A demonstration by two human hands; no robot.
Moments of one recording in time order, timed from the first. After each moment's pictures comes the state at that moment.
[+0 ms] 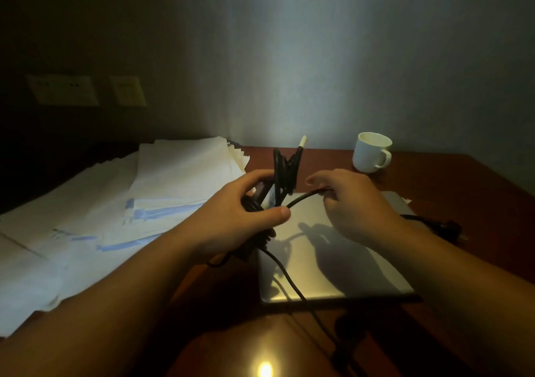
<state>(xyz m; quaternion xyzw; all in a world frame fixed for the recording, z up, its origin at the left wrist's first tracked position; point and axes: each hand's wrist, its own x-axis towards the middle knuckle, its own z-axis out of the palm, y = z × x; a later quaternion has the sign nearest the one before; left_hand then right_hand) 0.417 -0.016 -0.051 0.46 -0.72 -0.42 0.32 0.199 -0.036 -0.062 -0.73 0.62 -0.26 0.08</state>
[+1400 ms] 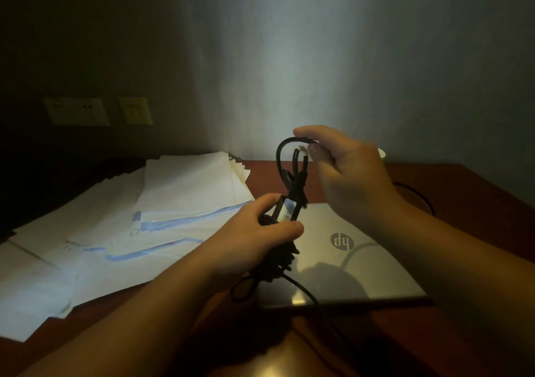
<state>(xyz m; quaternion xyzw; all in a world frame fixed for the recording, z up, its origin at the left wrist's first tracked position) 0.395 0.006 -0.053 0.43 -0.64 -0.54 0.33 0.219 -0.005 0.002 -0.74 0.49 -0.45 0.05</state>
